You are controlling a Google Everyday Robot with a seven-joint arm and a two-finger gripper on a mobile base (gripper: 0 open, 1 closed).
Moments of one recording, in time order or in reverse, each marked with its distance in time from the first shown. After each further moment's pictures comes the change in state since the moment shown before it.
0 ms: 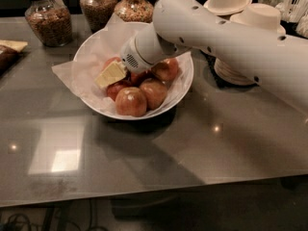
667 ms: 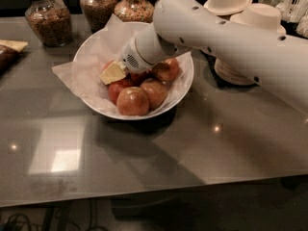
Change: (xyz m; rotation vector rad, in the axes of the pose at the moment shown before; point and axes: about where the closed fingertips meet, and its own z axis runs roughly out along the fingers) arm 0.000 0.000 0.000 0.000 0.000 0.000
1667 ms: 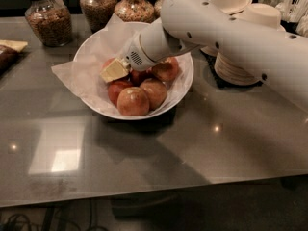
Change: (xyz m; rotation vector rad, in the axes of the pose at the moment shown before) arm -0.010 0.006 -0.010 -0.044 -0.047 -0.032
